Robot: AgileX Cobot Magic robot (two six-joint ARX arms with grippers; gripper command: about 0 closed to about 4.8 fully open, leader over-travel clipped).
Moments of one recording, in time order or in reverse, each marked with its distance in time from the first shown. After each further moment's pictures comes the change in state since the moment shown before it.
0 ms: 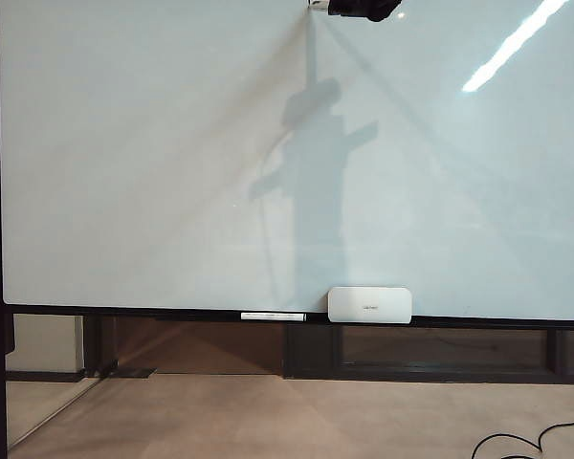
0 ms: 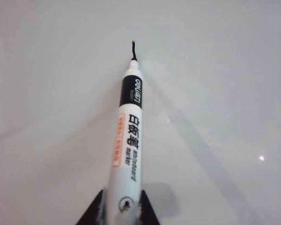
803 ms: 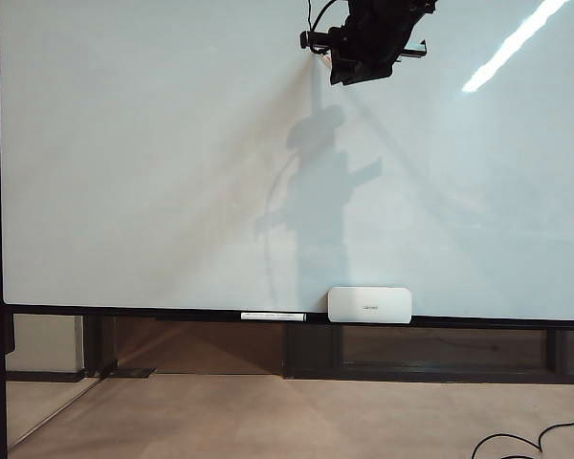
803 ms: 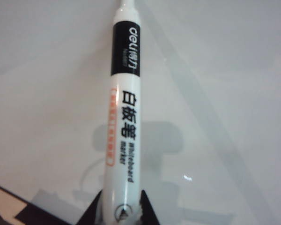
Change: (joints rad) left arm 0.000 -0.014 0.000 0.002 -0.008 0.000; right arm -0.013 0.061 -0.002 -0.214 0.013 0.022
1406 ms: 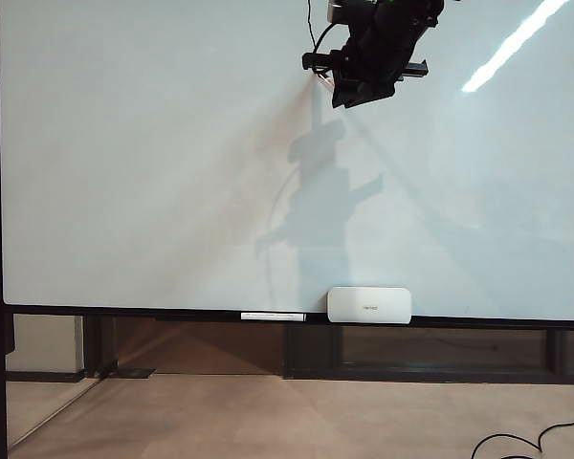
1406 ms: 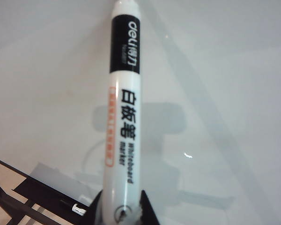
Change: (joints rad) left arm 0.000 -0.014 0.000 -0.003 0.000 0.000; right arm -0.005 0.010 -0.013 -0.060 -0.012 0.000
